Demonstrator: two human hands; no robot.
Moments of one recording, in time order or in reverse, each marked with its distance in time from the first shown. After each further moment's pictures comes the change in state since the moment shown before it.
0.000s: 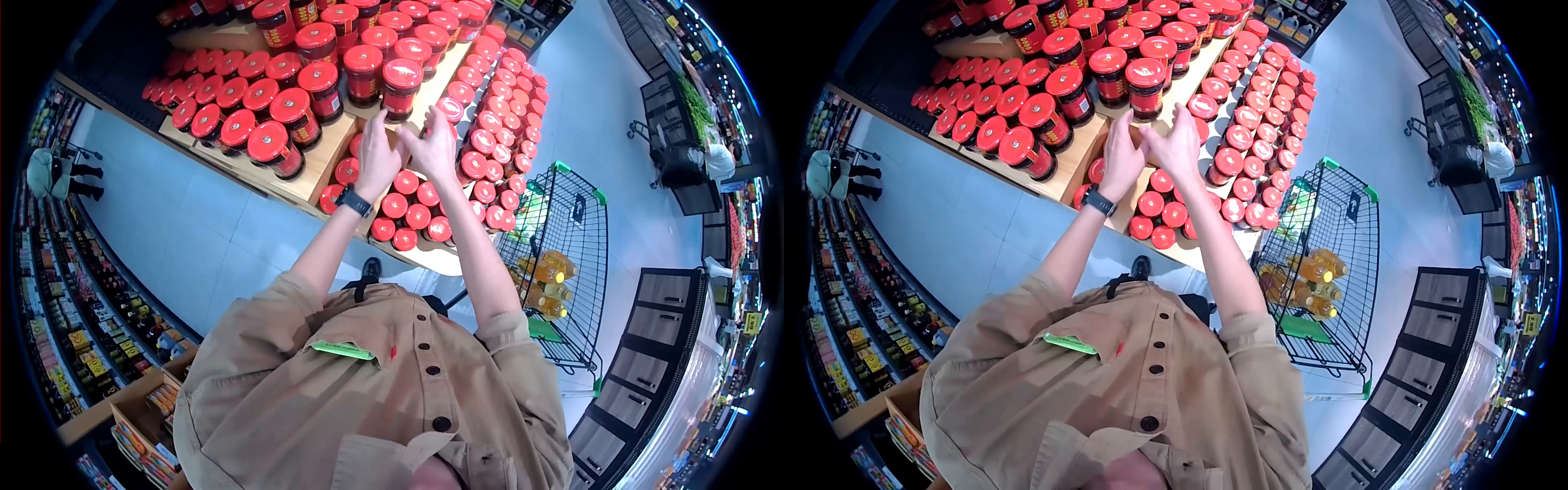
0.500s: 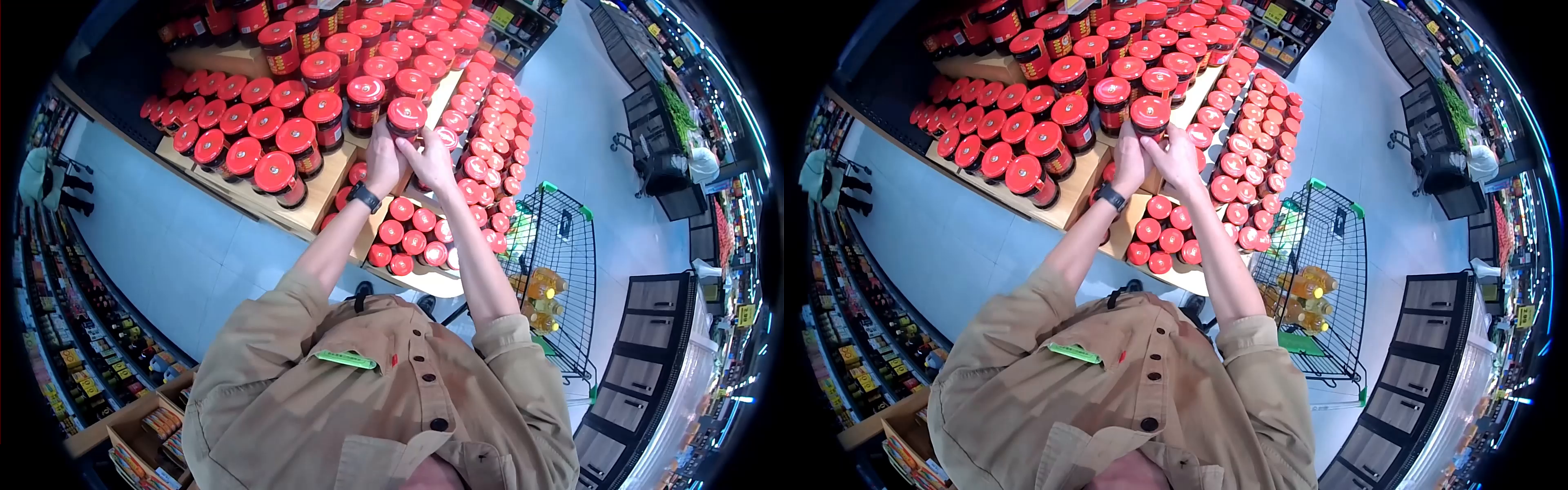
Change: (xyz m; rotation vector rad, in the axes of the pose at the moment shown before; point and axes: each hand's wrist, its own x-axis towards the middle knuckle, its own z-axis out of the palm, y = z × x) left_hand 0.053 -0.009 0.024 -0.183 0.099 0.058; right_hand 0.036 -0.026 -0.014 0.024 -0.235 -0.086
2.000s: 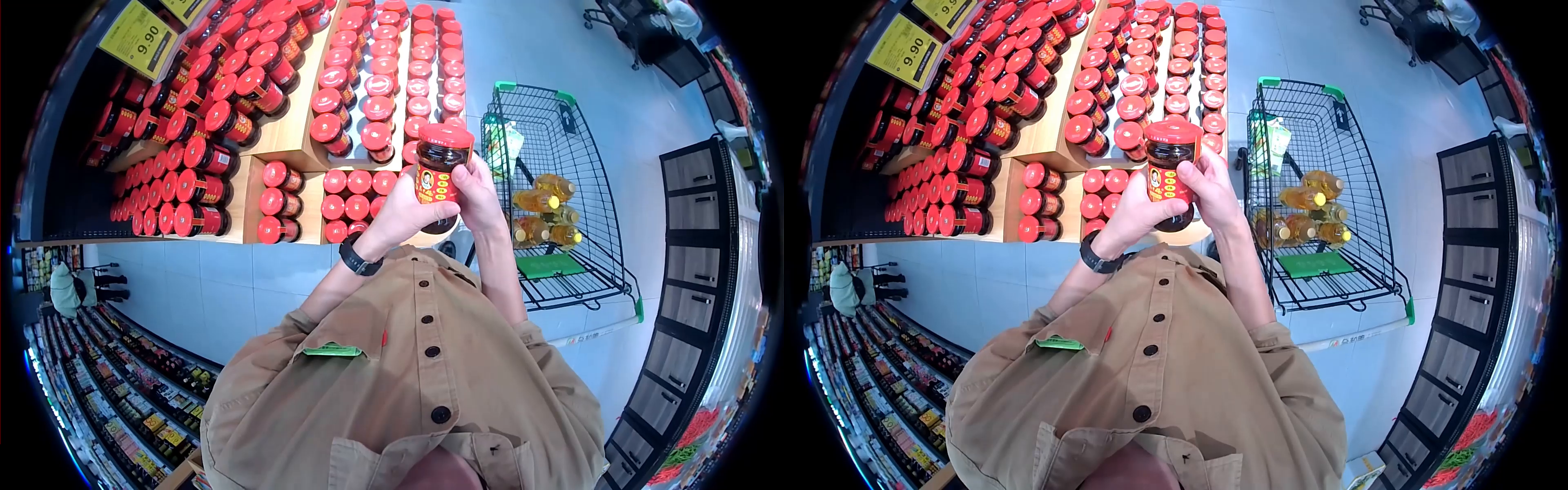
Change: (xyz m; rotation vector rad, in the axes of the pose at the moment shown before) left_hand -0.144 0.223 0.076 -0.958 -0.980 -0.590; right_hand -0.213 0.065 -0.196 1.211 0.222 0.104
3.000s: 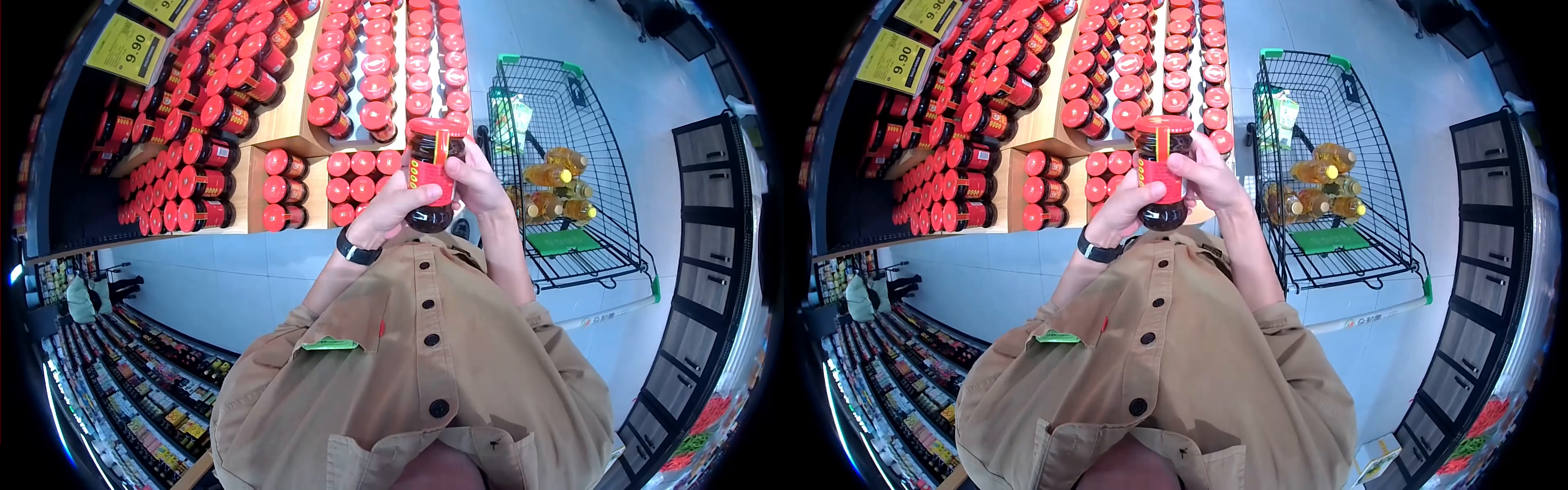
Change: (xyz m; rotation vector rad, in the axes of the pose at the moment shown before) left_hand -0.022 -0.012 -0.012 -0.139 -0.031 -0.239; right_hand -0.013 0.006 -0.018 0.029 -0.136 0.198
